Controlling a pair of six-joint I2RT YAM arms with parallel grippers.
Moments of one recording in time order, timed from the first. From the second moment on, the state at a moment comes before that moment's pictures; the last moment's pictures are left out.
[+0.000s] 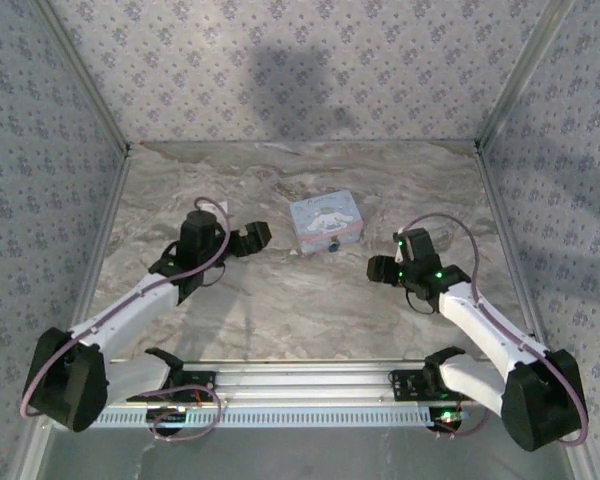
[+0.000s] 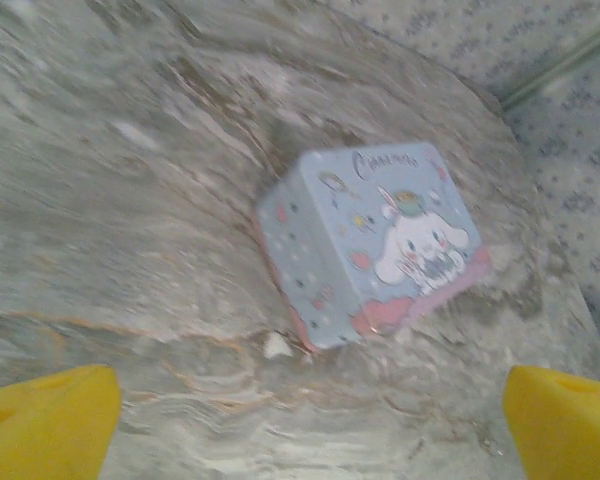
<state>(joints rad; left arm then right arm) -0.49 1.15 0.65 0.02 0.17 -0.66 0.37 1.05 0.59 -0.49 -0.03 0.43</state>
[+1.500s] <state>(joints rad) -0.55 1.29 0.66 0.09 0.15 -0.73 0.46 1.40 0.68 -0.52 -0.03 0.44</state>
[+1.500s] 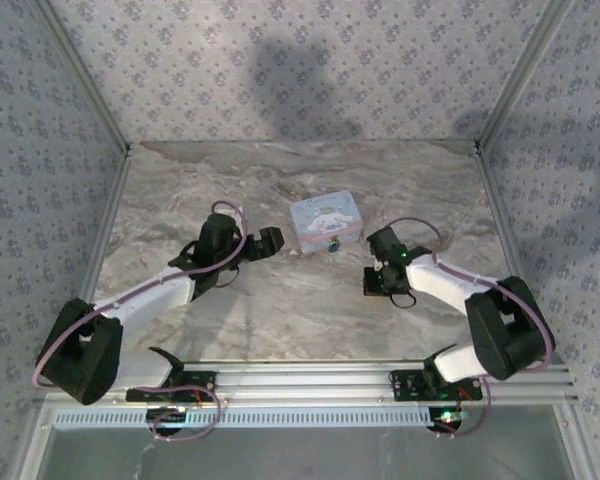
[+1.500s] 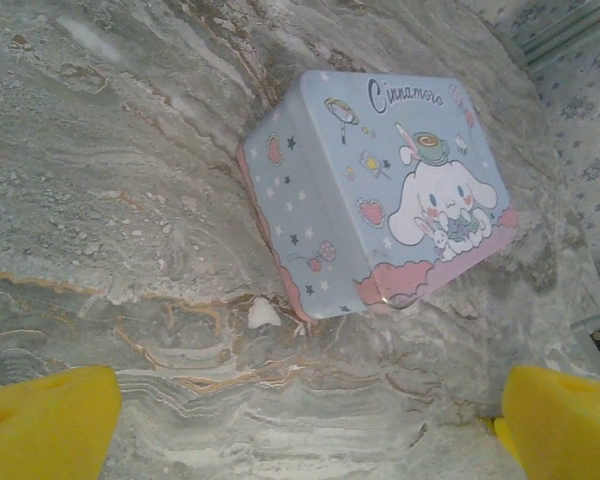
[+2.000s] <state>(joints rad) -0.65 1.32 0.79 0.14 0.30 -0.89 0.47 1.10 0.54 -0.05 -0.17 0.74</state>
